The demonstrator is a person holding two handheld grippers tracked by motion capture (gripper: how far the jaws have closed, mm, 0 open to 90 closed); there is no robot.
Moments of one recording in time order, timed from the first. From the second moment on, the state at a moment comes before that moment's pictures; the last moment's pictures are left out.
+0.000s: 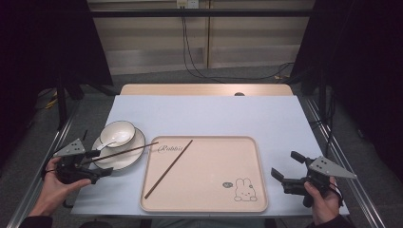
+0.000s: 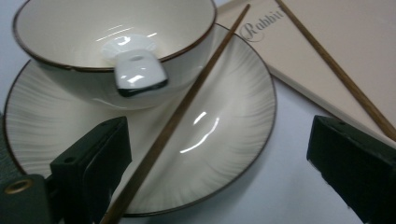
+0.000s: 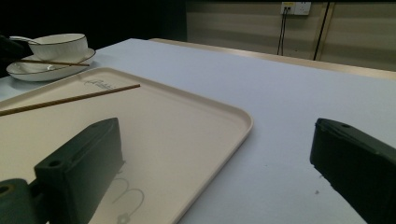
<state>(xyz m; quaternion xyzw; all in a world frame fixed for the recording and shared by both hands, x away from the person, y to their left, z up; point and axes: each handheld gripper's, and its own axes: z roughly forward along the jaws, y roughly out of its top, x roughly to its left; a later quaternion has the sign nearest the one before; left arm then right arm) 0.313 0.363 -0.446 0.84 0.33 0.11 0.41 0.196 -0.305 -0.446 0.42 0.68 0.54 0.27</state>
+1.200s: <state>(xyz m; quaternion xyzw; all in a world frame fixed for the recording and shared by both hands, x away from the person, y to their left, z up) 0.341 0.346 -0.449 0.89 0.28 0.09 0.34 0.196 -0.306 -0.446 0.42 0.68 0.54 0.27</state>
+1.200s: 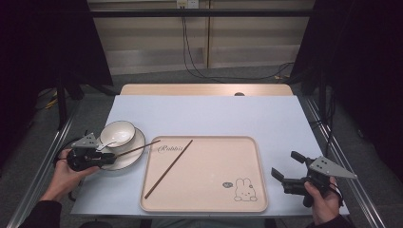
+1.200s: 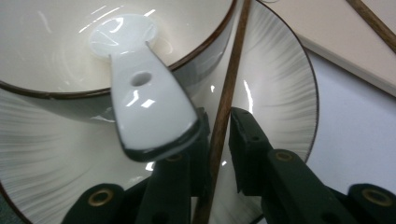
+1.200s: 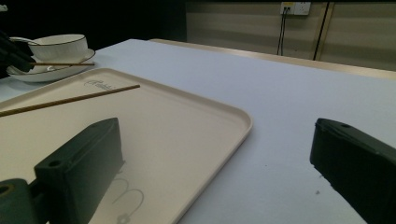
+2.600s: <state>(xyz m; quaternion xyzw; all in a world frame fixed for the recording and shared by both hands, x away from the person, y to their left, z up) 0.315 0.324 -0.427 0.85 0.32 0.04 0.41 0.196 -0.306 -0.446 0.42 0.68 0.54 0.27</state>
